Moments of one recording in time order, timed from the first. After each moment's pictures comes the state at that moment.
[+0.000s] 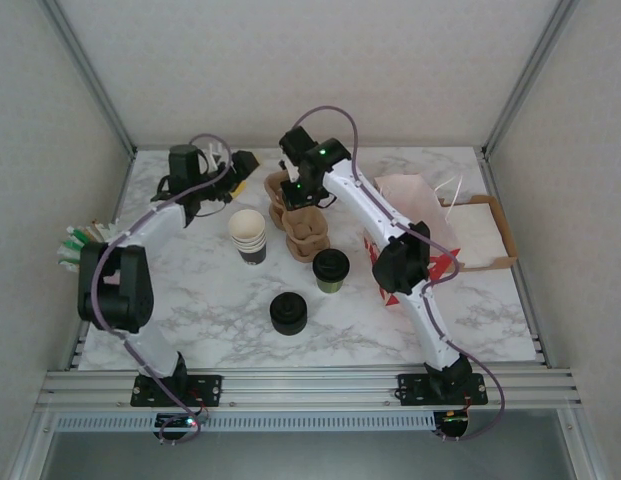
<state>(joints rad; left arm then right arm) -0.06 1.70 1.21 0.05 0.66 -0.88 0.70 2.38 2.55 -1.32 -0.08 0.23</state>
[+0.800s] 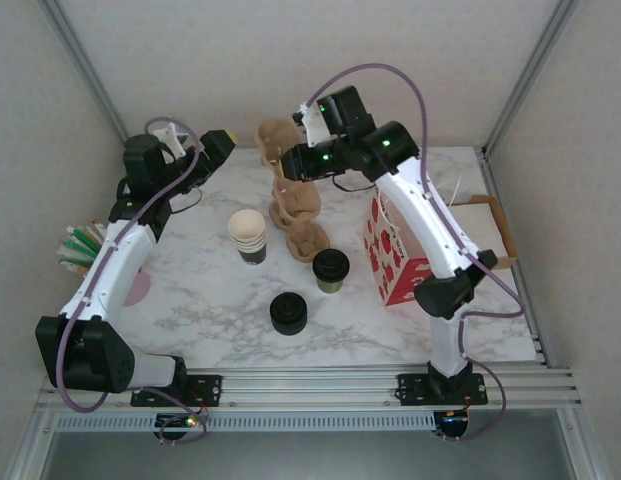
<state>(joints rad) -0.04 1.35 1.22 -0.09 0.56 -0.85 0.70 1.95 2.45 -1.20 -0.33 0.31</state>
